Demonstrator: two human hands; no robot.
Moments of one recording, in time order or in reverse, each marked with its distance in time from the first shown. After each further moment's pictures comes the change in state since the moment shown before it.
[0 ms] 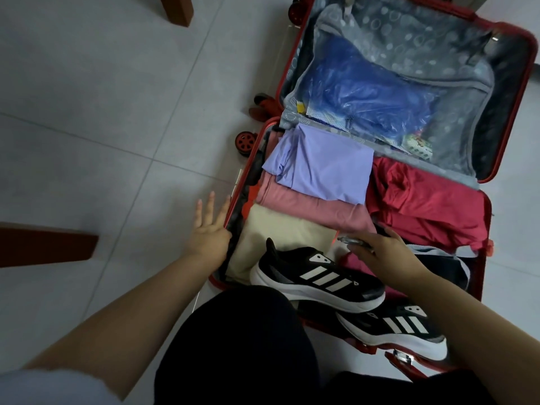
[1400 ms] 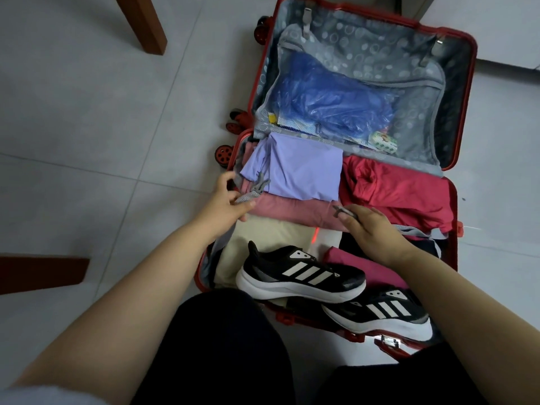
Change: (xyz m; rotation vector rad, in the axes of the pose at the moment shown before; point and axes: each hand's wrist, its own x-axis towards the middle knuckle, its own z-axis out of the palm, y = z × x) left_hand 0.006 0.040 -0.112 -1.493 0.043 -0.074; right_hand -0.005 -0.020 -0.044 0.228 0.030 0.085
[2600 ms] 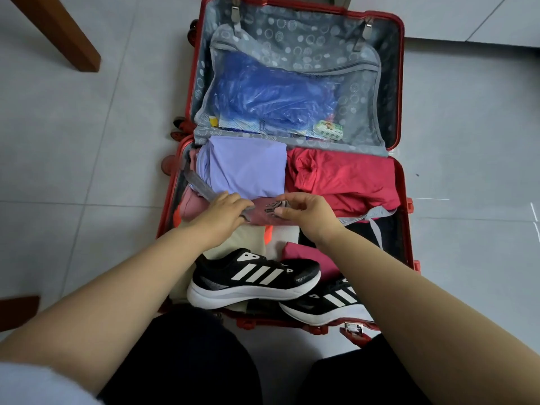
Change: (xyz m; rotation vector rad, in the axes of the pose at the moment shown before) left_hand 0.038 -0.007 0.083 1.110 -0.281 0.460; right_hand 0.013 0.014 0.011 0.834 0.073 0.319
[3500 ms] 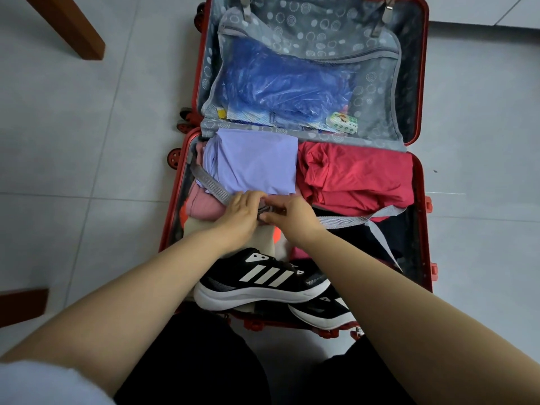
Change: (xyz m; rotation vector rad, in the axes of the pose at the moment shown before) left_hand 0.005 0.014 0.013 -0.120 0.016 -0.073; right_hand 0.024 0.010 0.040 -0.405 -0.094 -0.207
